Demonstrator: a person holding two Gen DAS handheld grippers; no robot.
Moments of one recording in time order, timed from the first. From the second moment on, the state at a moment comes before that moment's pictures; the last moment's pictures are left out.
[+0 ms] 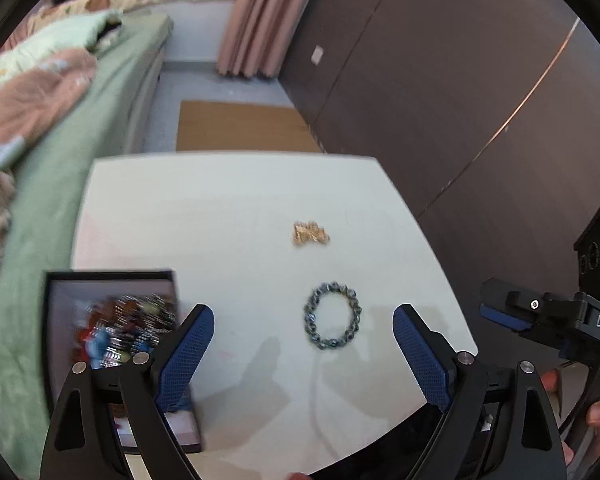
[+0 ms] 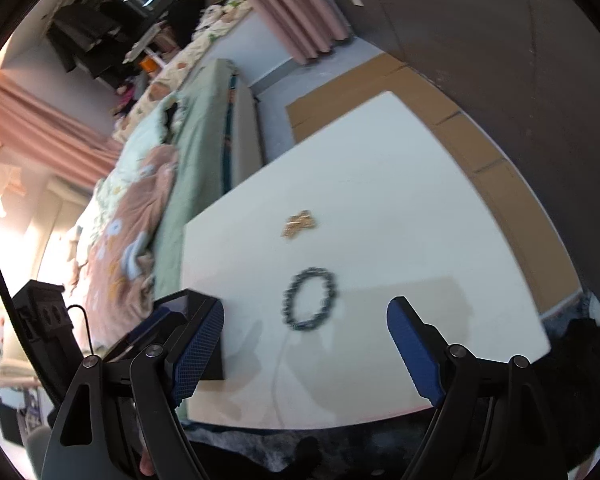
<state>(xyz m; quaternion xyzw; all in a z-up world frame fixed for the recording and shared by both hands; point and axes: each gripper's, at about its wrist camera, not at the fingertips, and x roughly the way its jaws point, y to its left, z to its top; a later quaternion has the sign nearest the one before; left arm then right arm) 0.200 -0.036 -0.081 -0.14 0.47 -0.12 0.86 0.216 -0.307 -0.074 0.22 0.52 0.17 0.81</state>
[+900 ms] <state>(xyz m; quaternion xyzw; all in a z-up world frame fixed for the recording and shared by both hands) 0.234 -0.092 -0.150 -0.01 0.52 -0.07 0.85 0.253 -0.345 -0.115 0.20 0.55 0.14 0.80</state>
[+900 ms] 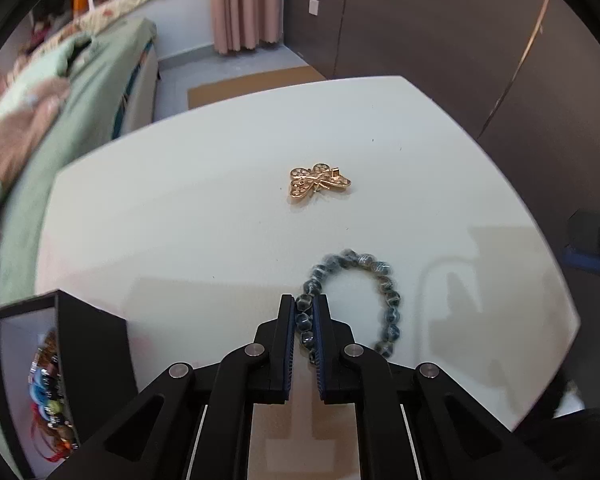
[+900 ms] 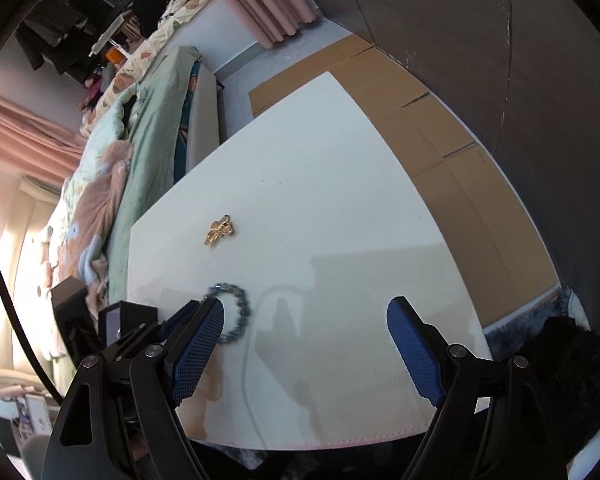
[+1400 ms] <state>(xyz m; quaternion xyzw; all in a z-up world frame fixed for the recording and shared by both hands) 0.223 -0.051 -0.095 -0.09 0.44 -0.12 0.88 0.258 -0.320 -0.116 0.18 0.55 0.12 0.81</state>
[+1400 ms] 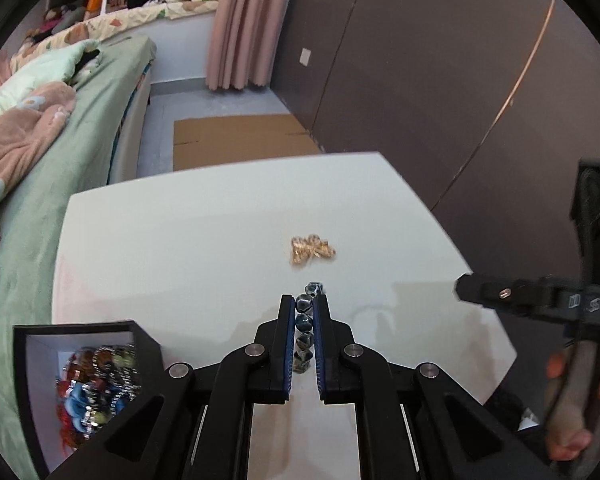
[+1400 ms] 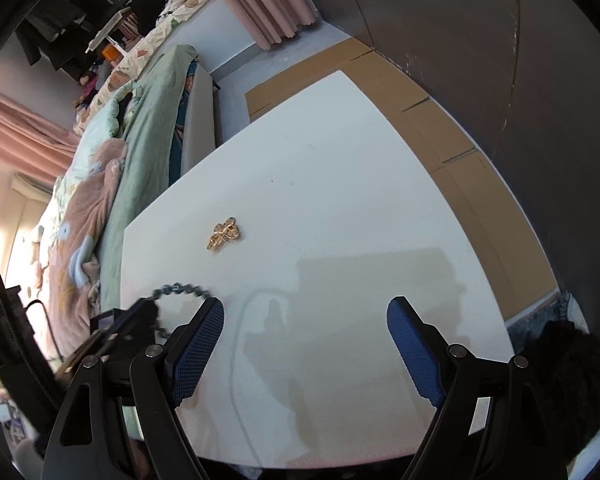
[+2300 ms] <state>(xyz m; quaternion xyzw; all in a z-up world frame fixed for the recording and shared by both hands) 0.228 0.050 -0.072 -0.19 0.38 -0.10 0.90 0.306 -0.241 -0.138 0.19 0.52 0.13 0.83</state>
